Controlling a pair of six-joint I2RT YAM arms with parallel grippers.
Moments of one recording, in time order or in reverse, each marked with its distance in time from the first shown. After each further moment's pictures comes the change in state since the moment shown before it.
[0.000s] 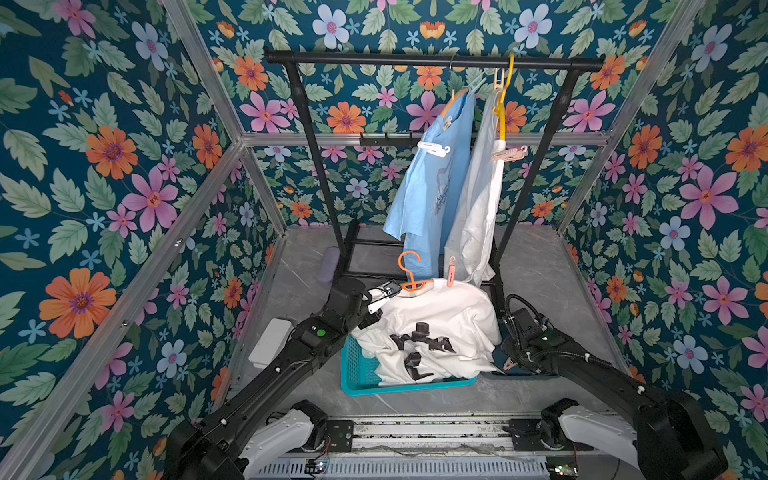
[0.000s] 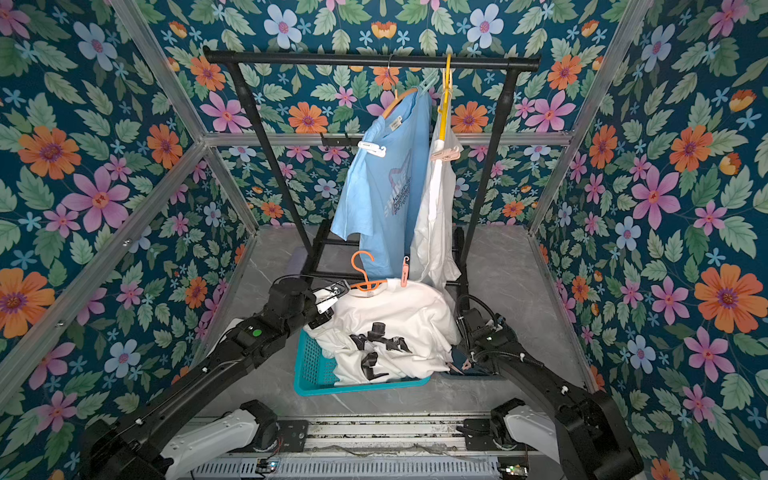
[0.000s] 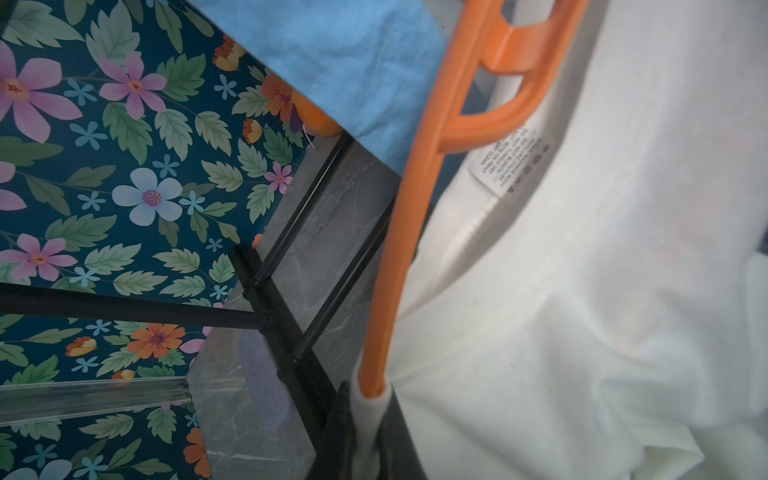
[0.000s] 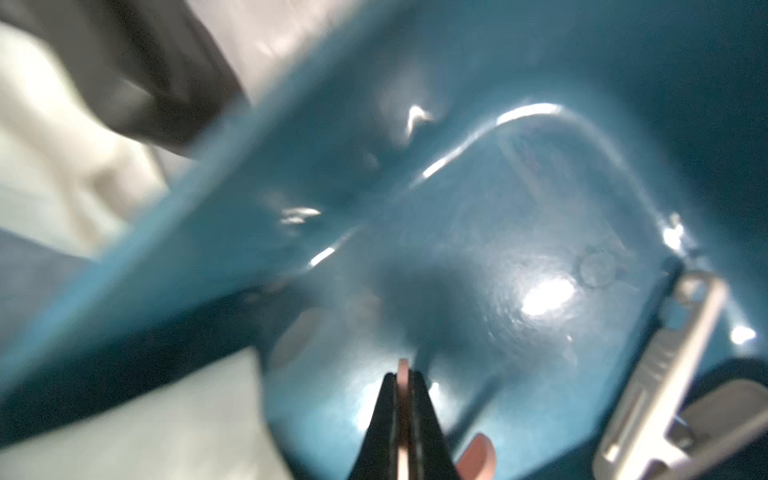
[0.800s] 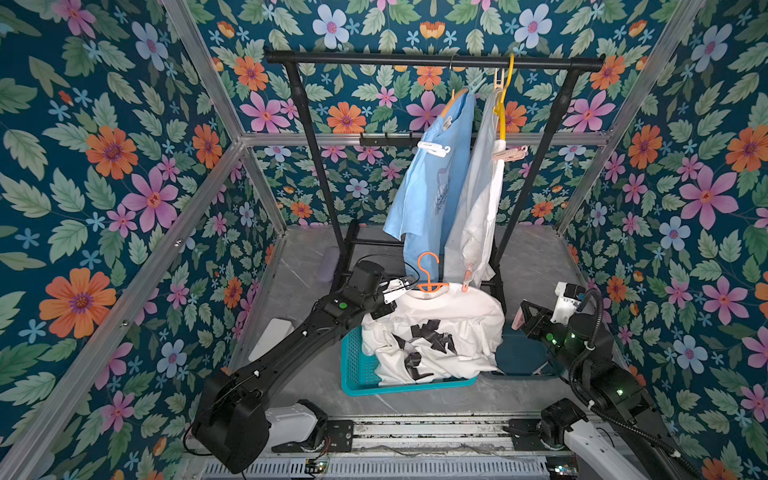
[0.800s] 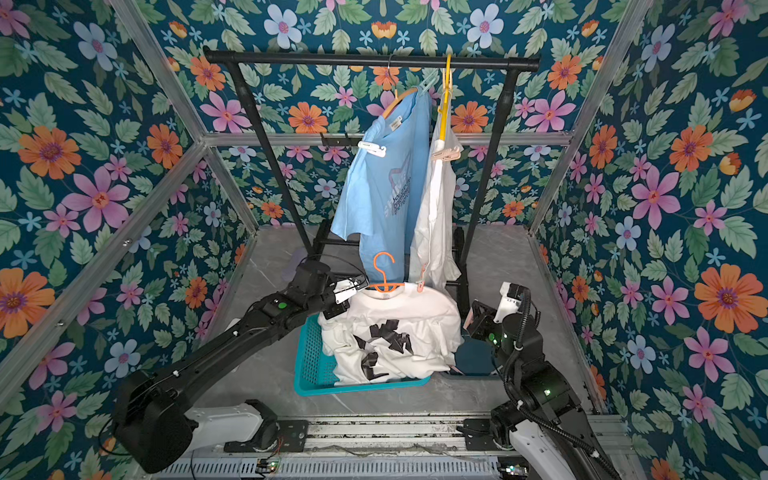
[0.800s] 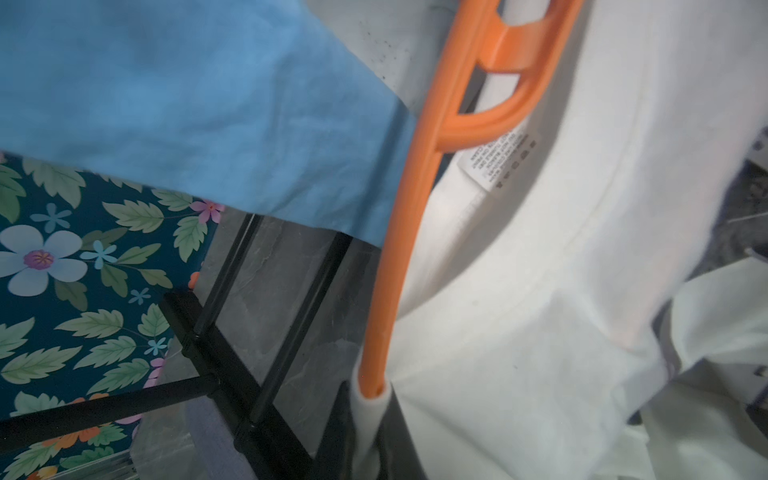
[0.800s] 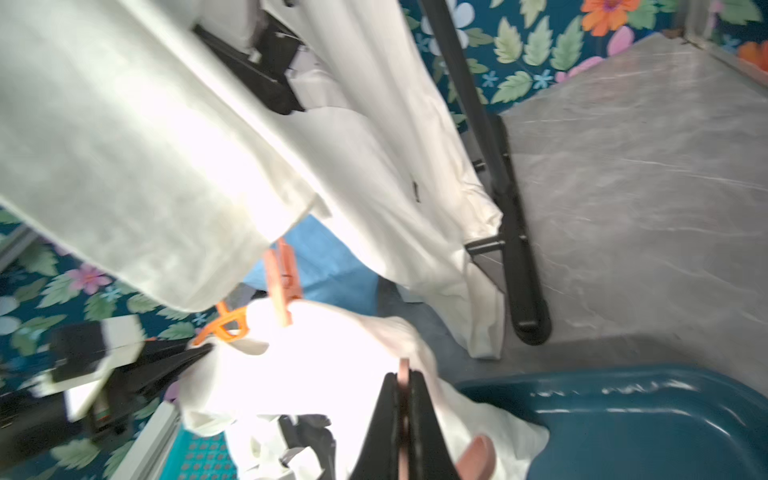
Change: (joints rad) left arm -0.009 0.261 0.175 -0.087 0.116 0.064; right arm 0.000 -0.541 0.167 0.177 -0.182 -0.430
